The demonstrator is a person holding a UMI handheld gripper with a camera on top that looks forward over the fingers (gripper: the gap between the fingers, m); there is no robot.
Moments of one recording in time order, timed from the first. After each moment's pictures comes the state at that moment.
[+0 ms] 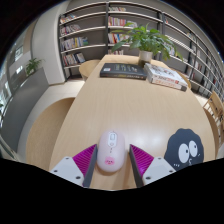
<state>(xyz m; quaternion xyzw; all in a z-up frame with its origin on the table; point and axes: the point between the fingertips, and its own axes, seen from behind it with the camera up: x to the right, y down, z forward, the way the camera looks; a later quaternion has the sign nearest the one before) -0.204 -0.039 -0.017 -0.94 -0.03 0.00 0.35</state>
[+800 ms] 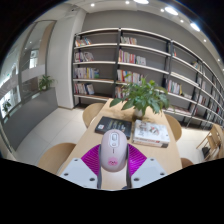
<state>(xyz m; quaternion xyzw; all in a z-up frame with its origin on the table) -0.130 0.032 0.247 -0.86 -0.11 0.01 0.49</state>
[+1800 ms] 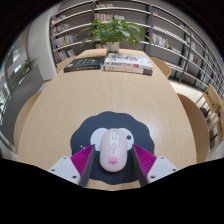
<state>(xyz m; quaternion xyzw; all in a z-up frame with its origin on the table) 0.041 -0.098 -0.013 -0.95 -0.02 0.00 0.31</state>
